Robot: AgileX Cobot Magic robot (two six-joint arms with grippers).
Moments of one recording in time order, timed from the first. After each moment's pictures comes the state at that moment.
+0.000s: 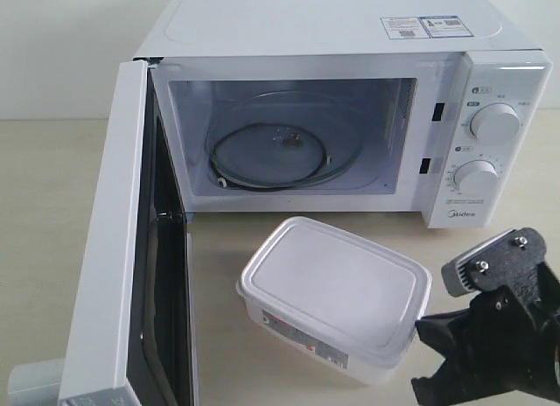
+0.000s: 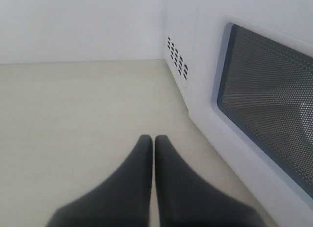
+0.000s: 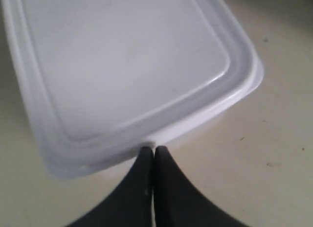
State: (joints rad) left arm -0.01 0.00 0.00 -0.09 0.29 0.05; right arm 0.37 1.37 -0.19 -0.37 -0.38 0.34
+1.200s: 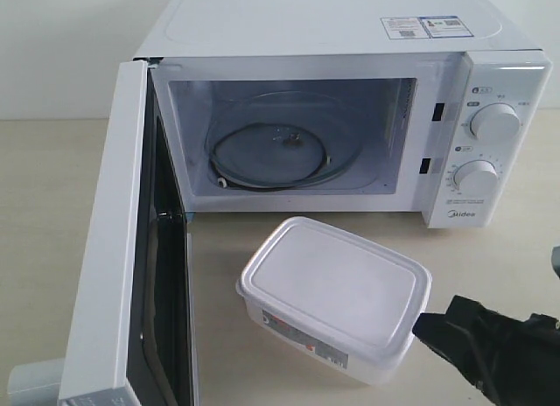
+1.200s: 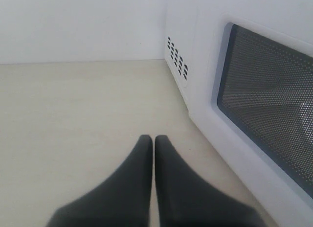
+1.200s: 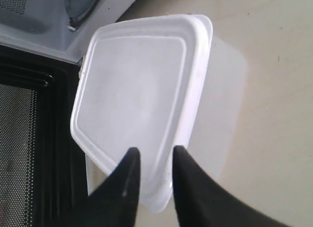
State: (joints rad) left arm -0.01 0.00 0.00 -0.09 0.29 0.05; right arm 0.37 1.37 -0.02 -0.26 -0.78 1.19
